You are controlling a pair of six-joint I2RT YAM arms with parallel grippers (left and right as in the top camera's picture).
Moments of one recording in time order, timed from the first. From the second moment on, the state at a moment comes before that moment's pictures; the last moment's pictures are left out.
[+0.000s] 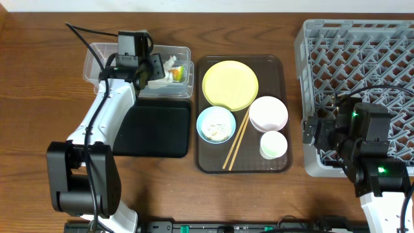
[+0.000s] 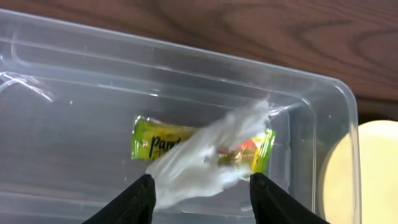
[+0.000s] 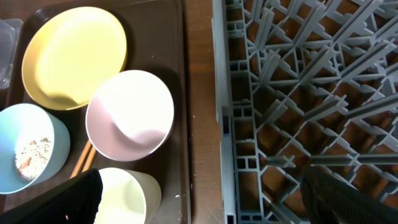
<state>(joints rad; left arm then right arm) -0.08 1.77 1.29 -0.39 0.03 -0.25 -0.01 0.93 0.84 -0.76 -0.09 0.13</state>
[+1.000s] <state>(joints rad) -0.77 1.85 1.28 -0.68 0.03 -0.30 -0.01 0.93 0.84 -0.76 -0.09 0.13</state>
